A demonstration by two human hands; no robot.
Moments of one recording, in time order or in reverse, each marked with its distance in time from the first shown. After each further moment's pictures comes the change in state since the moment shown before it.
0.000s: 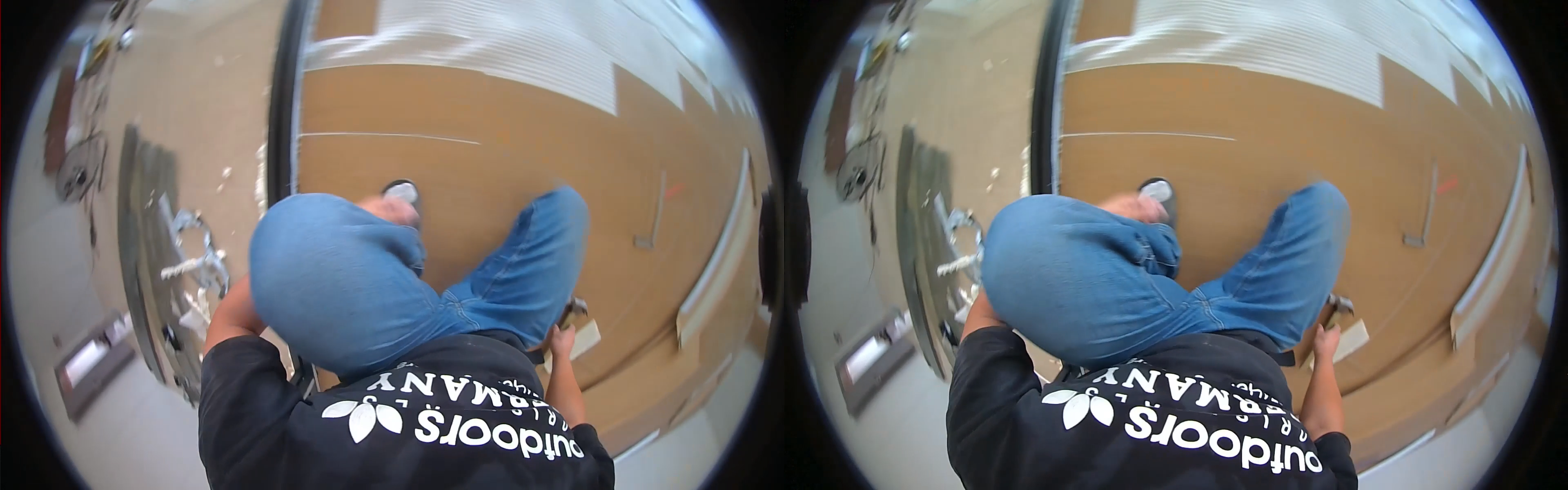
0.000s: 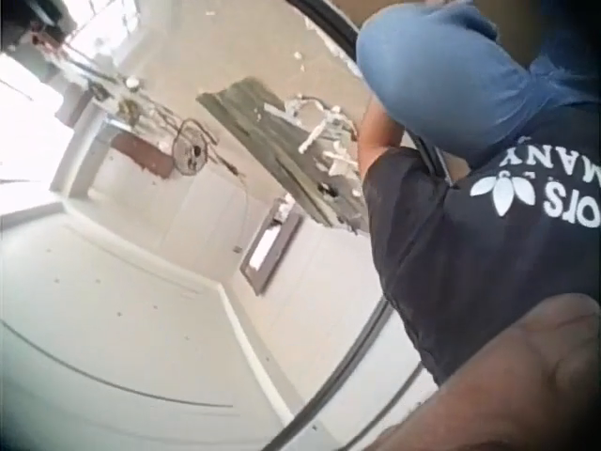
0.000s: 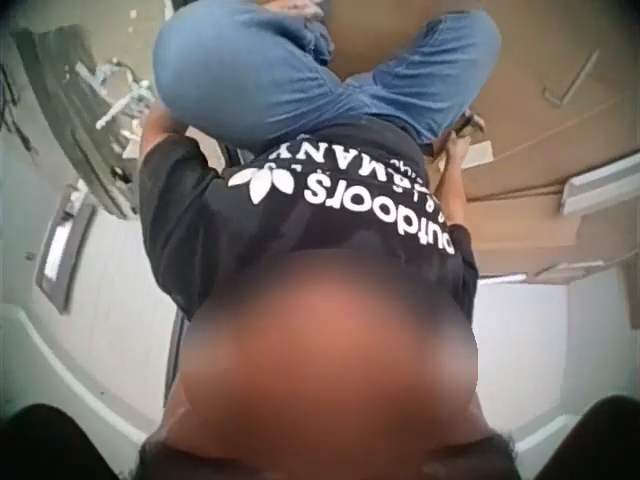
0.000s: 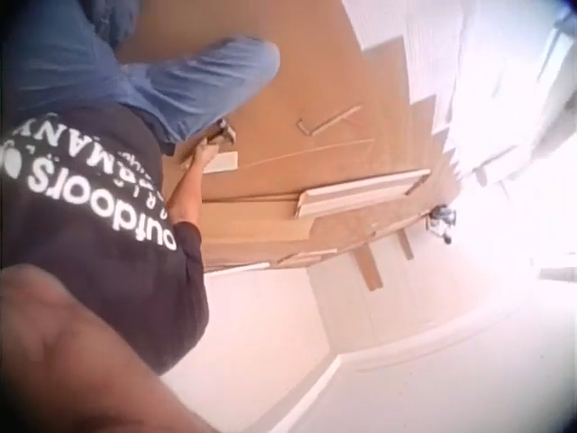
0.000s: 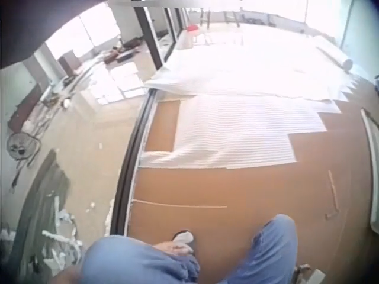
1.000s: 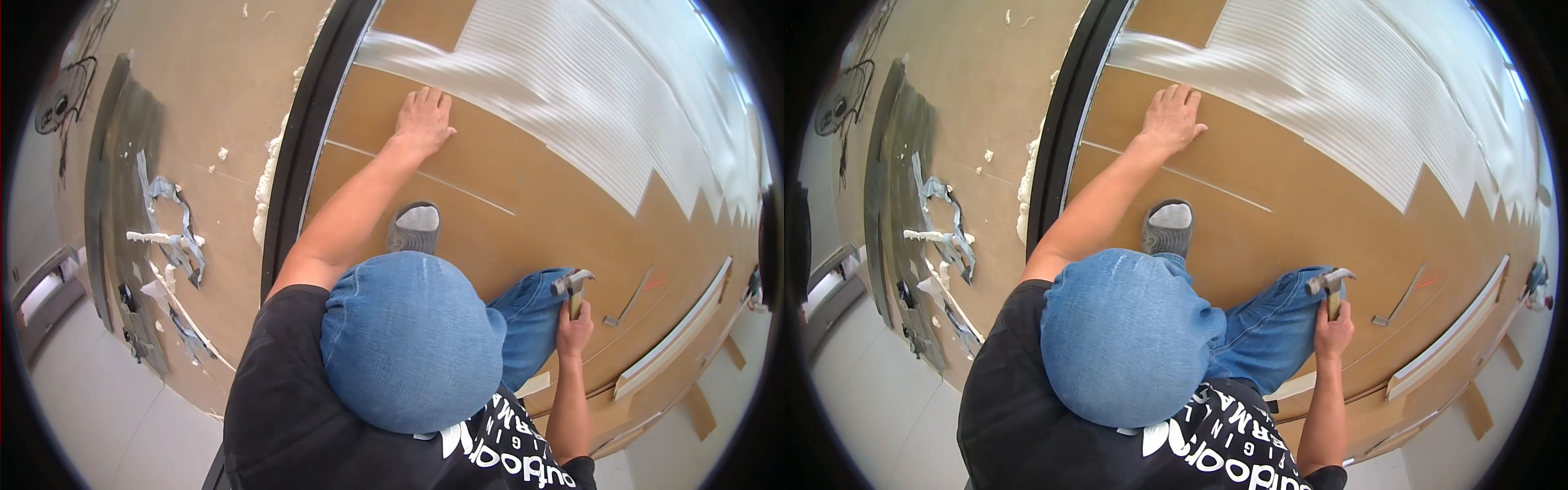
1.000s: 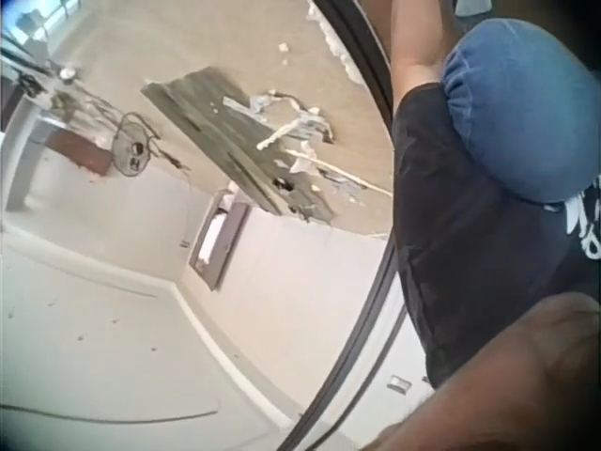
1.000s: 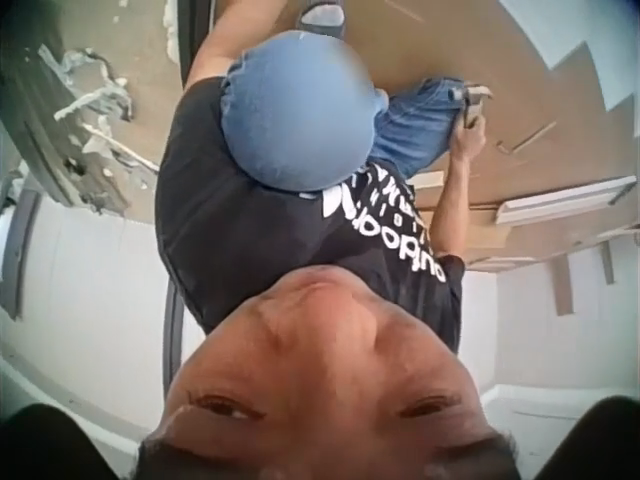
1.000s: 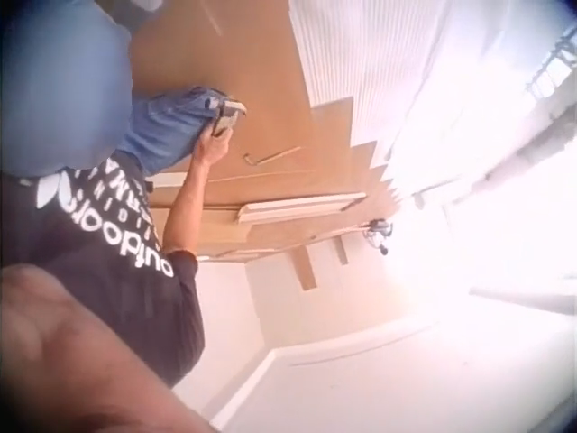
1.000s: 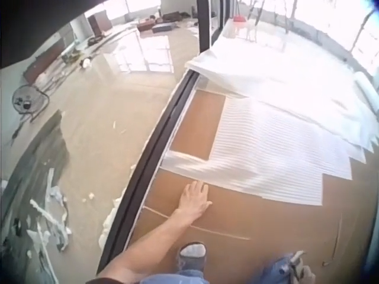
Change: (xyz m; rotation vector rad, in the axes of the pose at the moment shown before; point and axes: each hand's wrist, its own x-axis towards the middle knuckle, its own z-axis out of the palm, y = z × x) left_hand 0.181 0.044 -0.147 0.961 0.783 0.129; right_hand 0.023 -0.382 -0.157 -0.004 0.210 -0.600
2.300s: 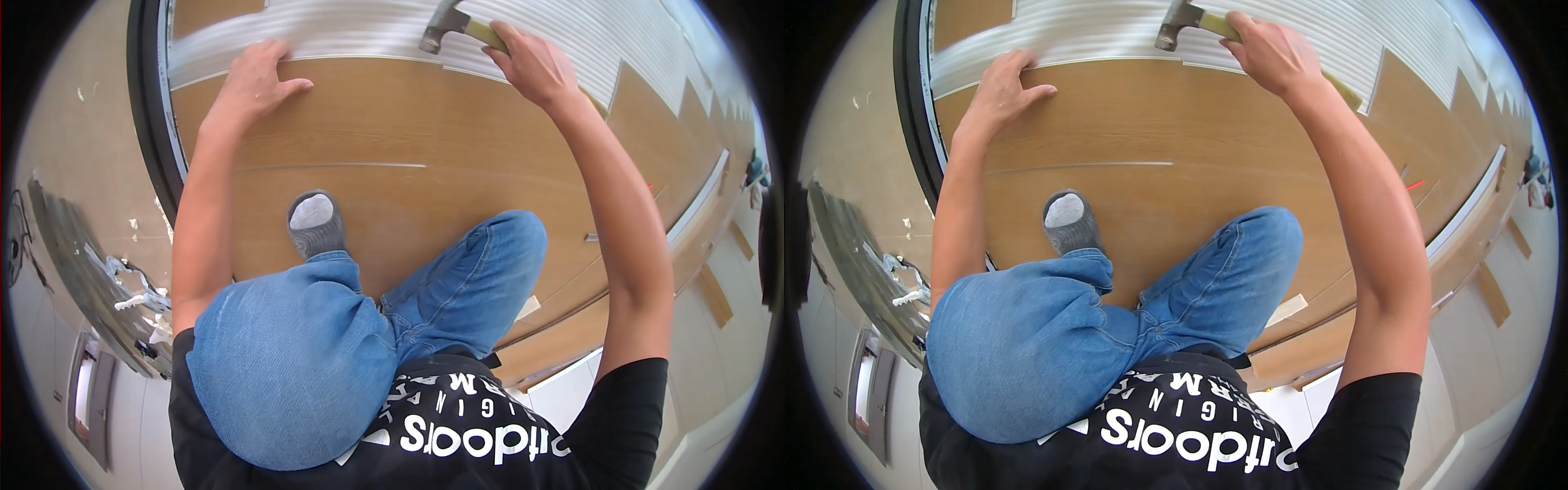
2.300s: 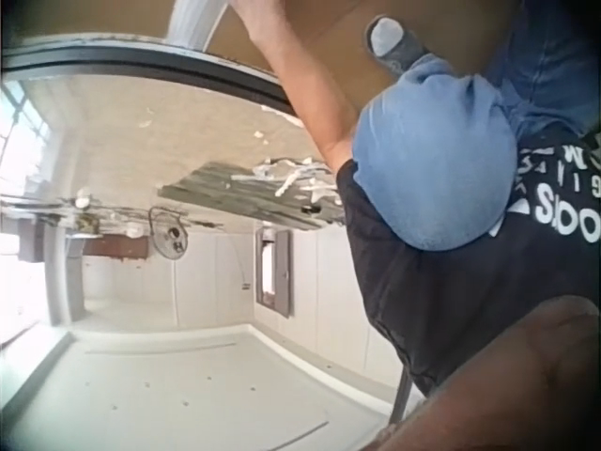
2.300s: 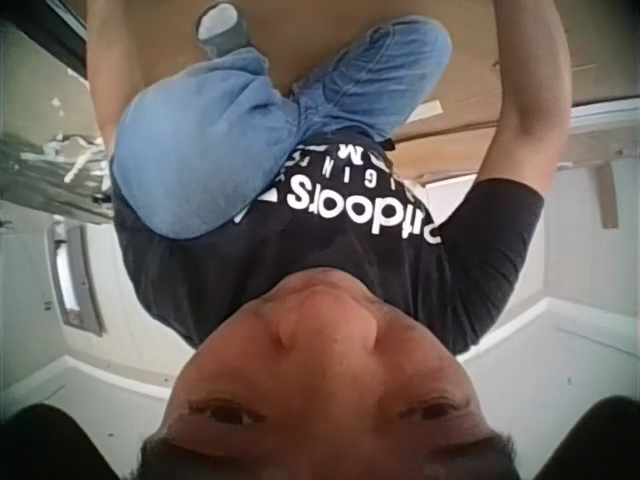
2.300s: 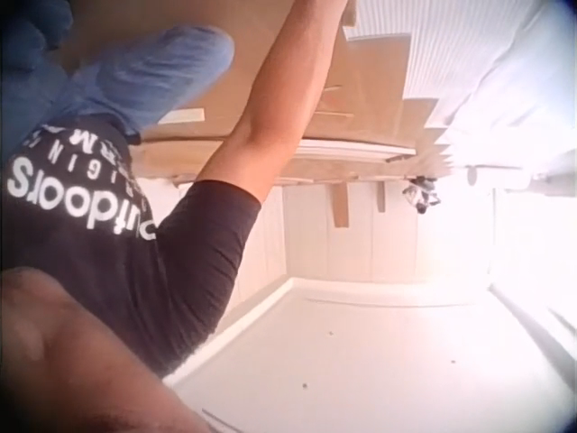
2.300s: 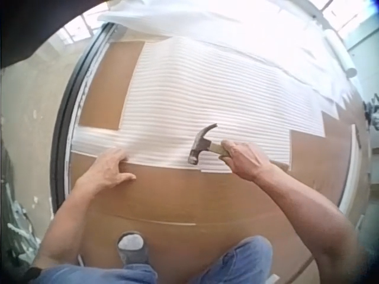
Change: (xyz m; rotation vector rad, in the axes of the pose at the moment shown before) left_hand 0.068 -0.024 -0.009 -0.134 -0.234 0.101; right_hand 0.356 -0.131 0.057 -0.313 -0.283 -0.579
